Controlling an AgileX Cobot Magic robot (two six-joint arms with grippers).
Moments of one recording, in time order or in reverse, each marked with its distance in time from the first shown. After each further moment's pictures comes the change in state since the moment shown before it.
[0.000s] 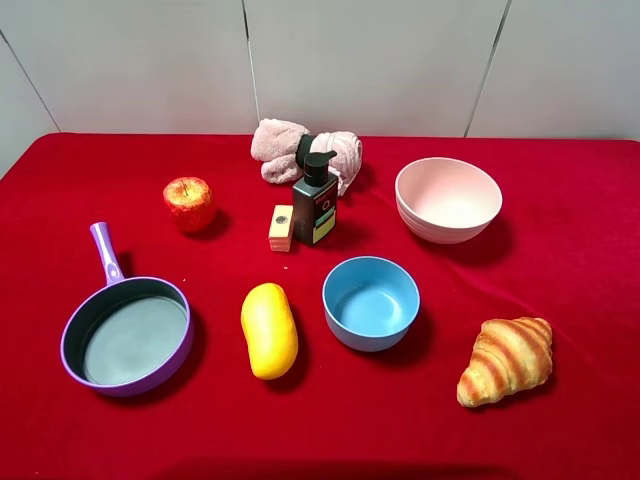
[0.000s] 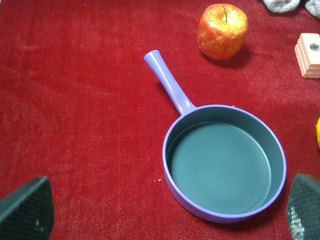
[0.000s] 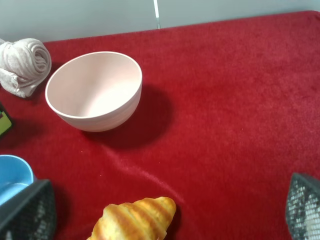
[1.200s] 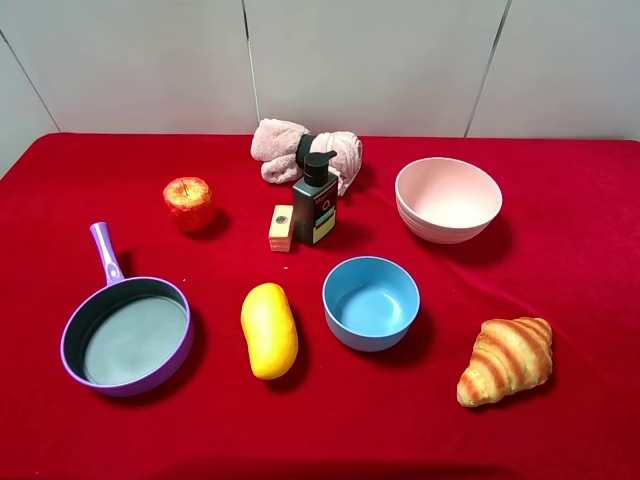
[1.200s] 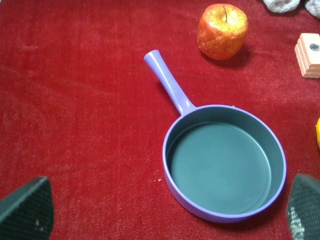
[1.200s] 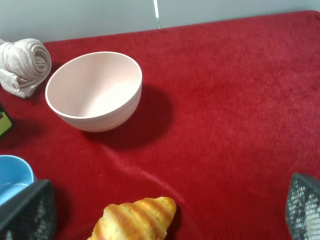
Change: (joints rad) left arm 0.000 0.000 0.000 0.000 0.000 0.000; right arm 0.000 0.000 0.000 0.000 0.000 0.002
